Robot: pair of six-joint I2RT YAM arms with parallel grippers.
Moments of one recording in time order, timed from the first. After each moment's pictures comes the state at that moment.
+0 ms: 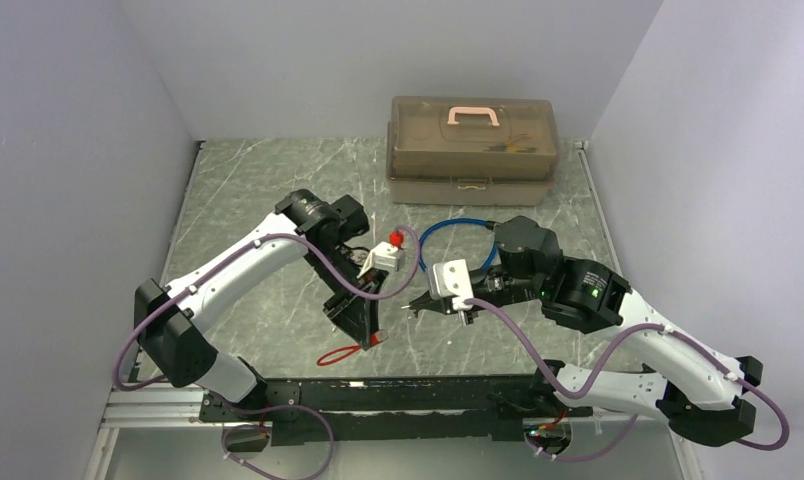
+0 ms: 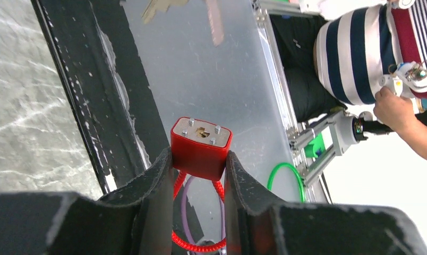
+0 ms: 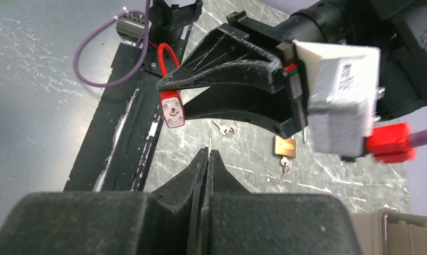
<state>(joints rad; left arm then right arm) -0.73 1.50 1.46 -1.55 1.20 0.84 1.03 0.94 1.22 -0.67 -0.58 -0.56</state>
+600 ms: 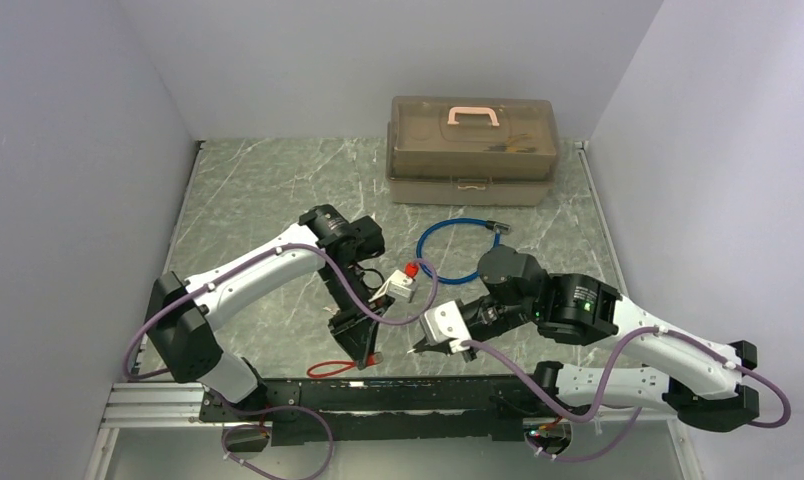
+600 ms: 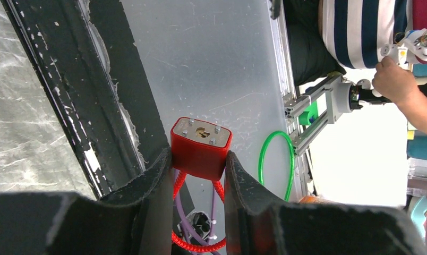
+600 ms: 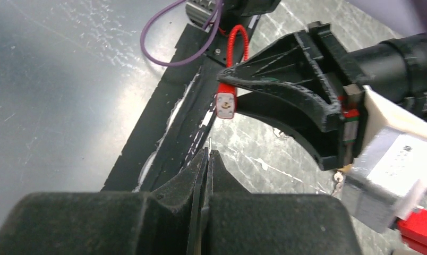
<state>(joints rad) -0.86 1.54 1.38 -1.55 1.06 0.80 1.18 0.92 1.17 -0.77 -0.60 -0.60</state>
